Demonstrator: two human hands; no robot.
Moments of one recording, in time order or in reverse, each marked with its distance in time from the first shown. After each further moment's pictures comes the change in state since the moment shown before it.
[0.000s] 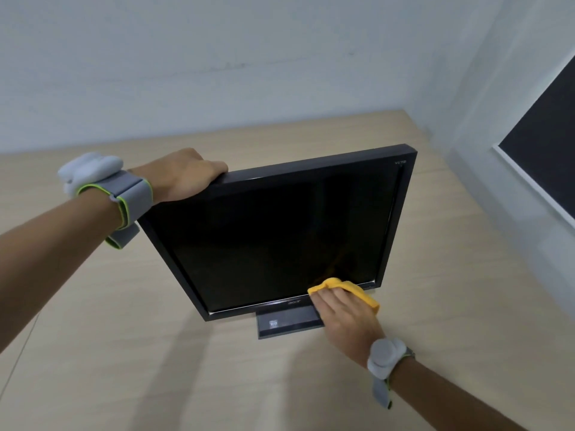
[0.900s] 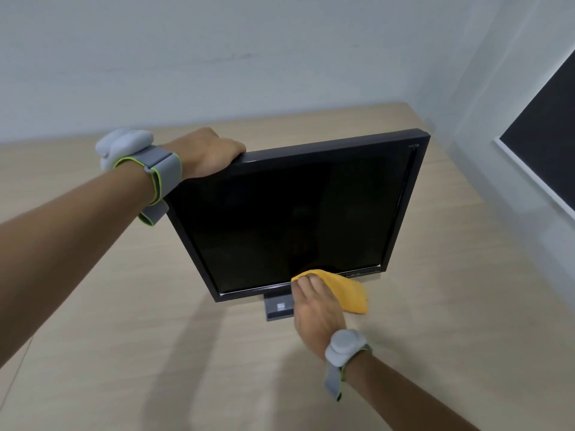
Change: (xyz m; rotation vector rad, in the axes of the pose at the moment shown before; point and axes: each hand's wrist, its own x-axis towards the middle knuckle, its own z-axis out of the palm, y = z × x) left_hand -0.009 -0.002 0.000 0.092 -0.008 0.044; right_hand 0.036 -0.089 0.002 0.085 -0.187 0.241
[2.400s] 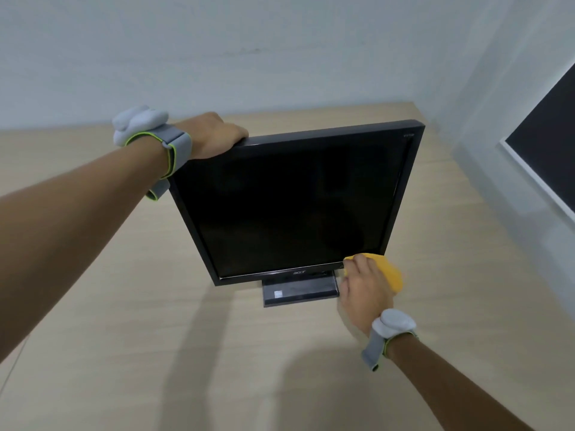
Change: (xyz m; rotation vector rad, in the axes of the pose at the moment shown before) left_hand -0.005 0.004 -0.001 -0.050 0.048 -0.021; right_hand -0.025 0.082 -0.038 0.006 -0.104 0.248
